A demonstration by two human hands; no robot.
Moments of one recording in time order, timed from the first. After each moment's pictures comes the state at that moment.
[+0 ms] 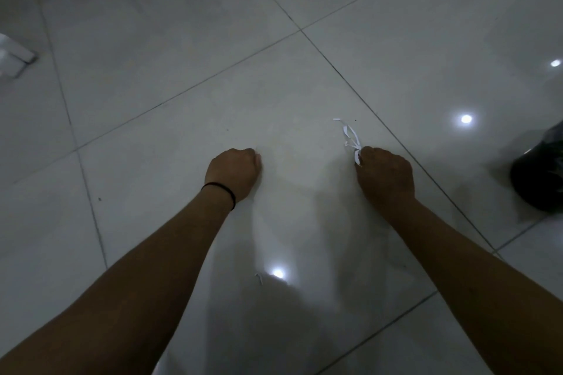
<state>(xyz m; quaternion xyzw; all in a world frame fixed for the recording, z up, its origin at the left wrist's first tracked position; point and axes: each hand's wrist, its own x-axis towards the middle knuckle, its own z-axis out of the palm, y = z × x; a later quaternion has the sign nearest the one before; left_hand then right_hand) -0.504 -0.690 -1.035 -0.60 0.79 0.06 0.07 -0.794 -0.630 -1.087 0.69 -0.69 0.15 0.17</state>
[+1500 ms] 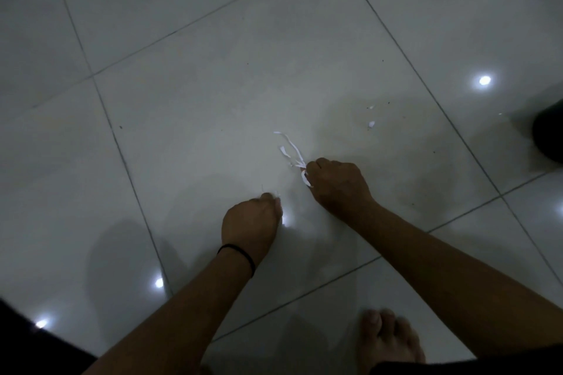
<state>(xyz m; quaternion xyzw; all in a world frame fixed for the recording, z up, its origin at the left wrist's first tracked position) -0.481 -0.483 -1.029 -0.62 0.77 0.11 0.12 -0.674 -0.530 -1.077 0.83 -0.55 0.12 0.02</state>
